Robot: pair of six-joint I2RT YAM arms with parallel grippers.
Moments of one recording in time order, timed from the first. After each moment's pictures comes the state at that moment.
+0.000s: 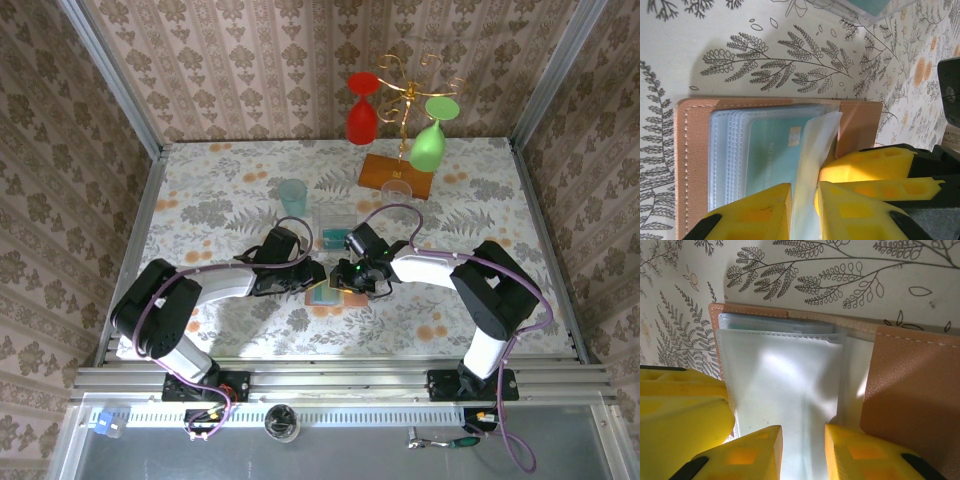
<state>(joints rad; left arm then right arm) -0.68 1.58 0.68 0.03 0.46 -0.96 0.67 1.74 0.92 -0.24 -0.35 0.84</state>
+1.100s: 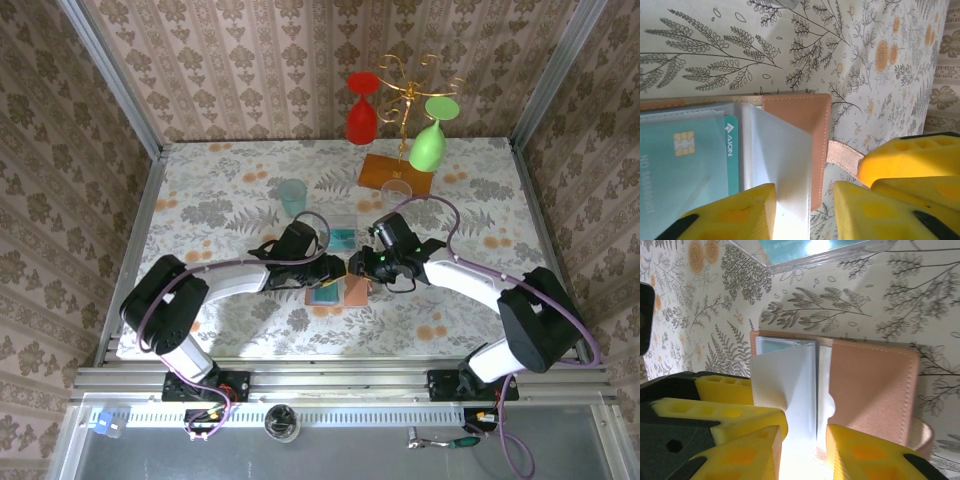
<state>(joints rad) -0.78 1.63 0.81 0.01 0.46 -0.99 0.56 1.47 0.83 -0.30 -0.34 0.82</state>
